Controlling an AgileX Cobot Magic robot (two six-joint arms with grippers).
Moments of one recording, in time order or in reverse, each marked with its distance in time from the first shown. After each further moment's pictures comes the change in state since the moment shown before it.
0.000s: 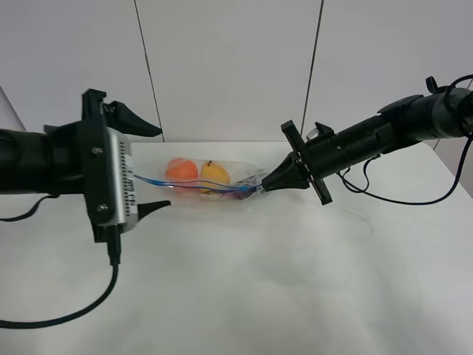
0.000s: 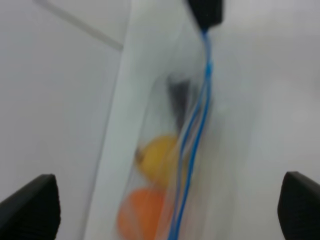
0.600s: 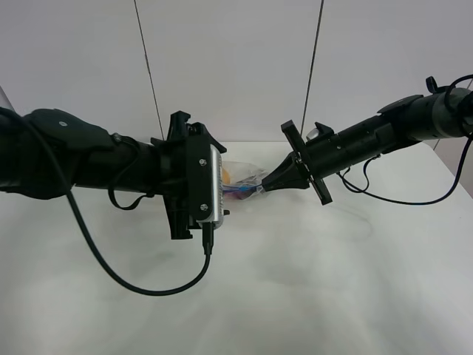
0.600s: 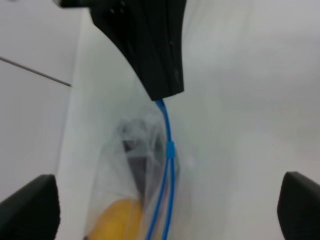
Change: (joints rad) left arm -0.172 0.397 -0.189 -0.200 -0.122 0.158; right arm 0.000 0.000 0.000 0.000 0.002 0.000
